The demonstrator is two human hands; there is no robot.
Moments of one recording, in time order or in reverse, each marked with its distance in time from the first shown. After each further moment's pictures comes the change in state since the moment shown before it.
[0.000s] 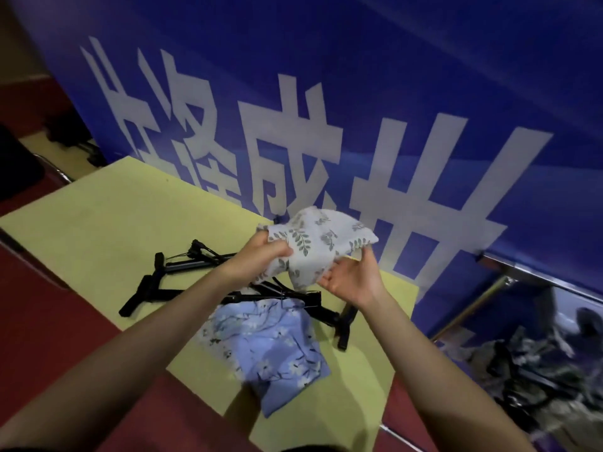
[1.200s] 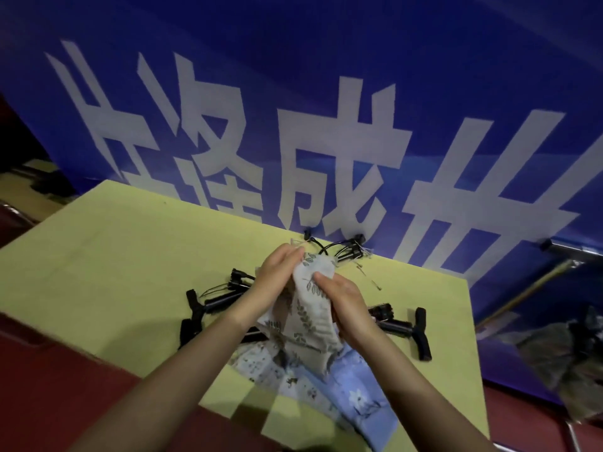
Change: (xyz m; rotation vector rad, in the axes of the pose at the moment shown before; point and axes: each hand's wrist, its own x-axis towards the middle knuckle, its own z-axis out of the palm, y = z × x) left_hand 0.064 -0.071 -0.156 -0.050 -0.009 0.080; right_hand 0.064 0.155 0.141 -0.667 0.219 -0.468
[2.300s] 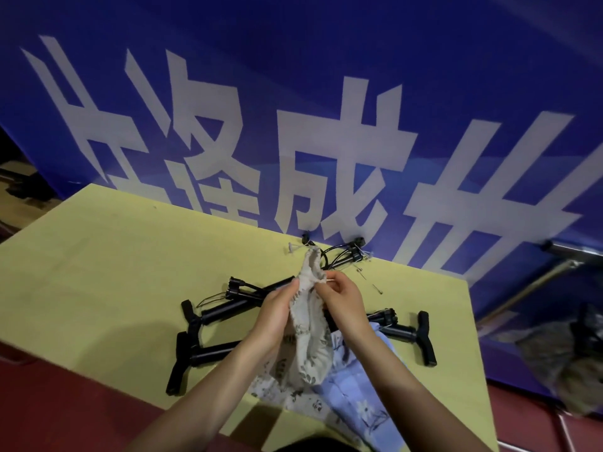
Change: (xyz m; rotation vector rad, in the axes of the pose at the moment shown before) left_hand -0.023 -0.029 -0.006 -0.302 0.001 -0.281; right_hand 0.036 0.022 0.015 -0.185 0.199 -0.084
